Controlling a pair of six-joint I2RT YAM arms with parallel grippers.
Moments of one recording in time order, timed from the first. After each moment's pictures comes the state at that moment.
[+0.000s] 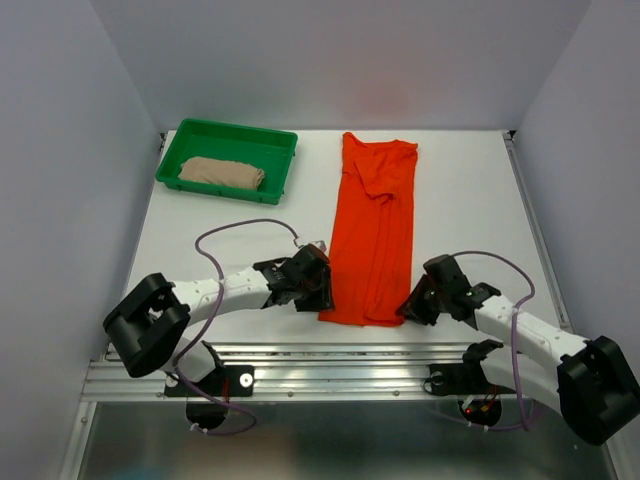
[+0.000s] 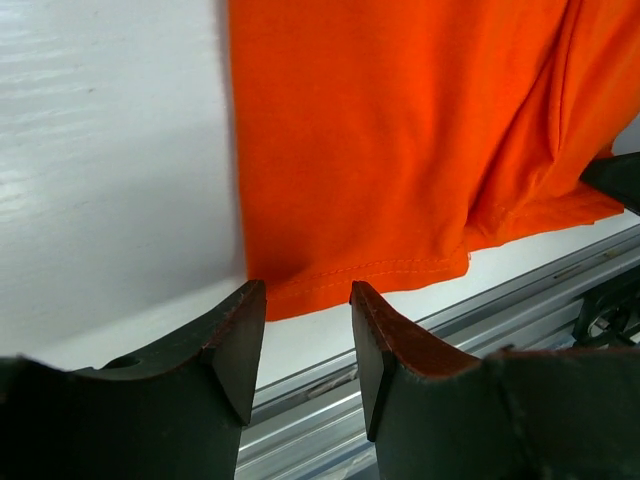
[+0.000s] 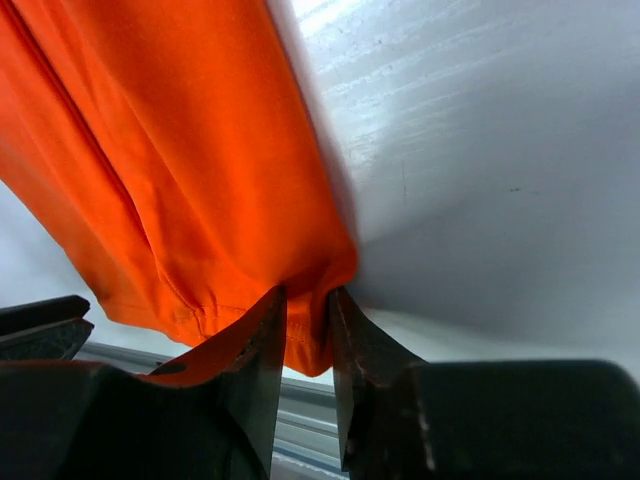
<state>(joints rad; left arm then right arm) -0.92 1.43 0.73 -0.31 0.04 -0.88 0.49 1.00 0.36 -0.41 -0.11 1.11</state>
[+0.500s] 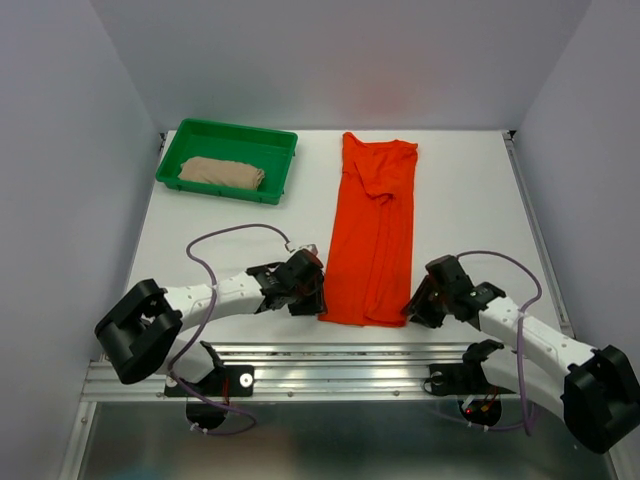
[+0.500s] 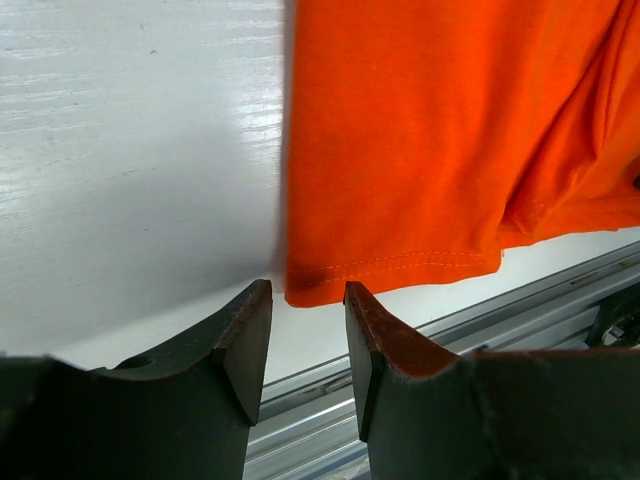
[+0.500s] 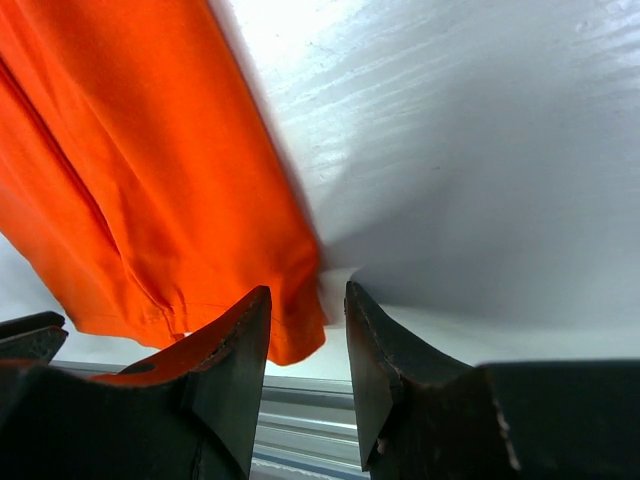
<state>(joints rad) -0.91 1.36 0.67 -0.32 0.01 -0.92 0.50 0.96 0.39 -0.53 -0.03 1.09</state>
